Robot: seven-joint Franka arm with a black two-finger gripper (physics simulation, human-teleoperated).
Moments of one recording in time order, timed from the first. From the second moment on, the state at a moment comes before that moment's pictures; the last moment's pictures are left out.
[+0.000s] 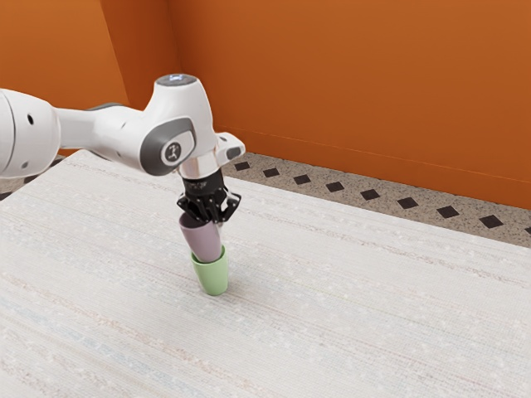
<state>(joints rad) -0.04 0.16 -0.07 -1.95 0.01 2.17 -0.43</state>
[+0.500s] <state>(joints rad) -0.04 0.18 -0.07 -1.96 0.00 2.17 -0.43</state>
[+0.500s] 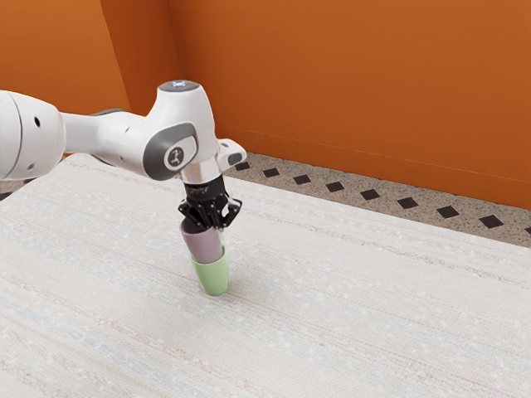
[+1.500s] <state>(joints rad) -0.06 0.07 -0.08 -1.96 0.00 2.12 -0.41</state>
